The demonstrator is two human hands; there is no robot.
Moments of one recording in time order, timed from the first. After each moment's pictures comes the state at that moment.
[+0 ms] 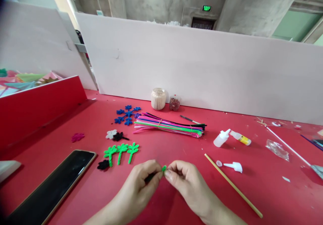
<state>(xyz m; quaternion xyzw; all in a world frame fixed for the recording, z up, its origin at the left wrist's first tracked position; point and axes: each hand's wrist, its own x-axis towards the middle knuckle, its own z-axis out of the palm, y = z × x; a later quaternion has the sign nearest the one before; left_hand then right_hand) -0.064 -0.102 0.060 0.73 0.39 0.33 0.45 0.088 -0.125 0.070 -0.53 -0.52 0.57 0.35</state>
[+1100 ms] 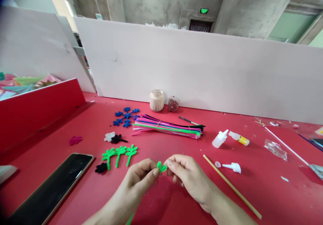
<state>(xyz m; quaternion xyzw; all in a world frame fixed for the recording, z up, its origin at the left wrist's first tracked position) -0.062 -0.101 0.054 0.55 0.38 0.39 0.63 0.094 -0.109 0.081 -0.54 -0.51 0.58 0.33</state>
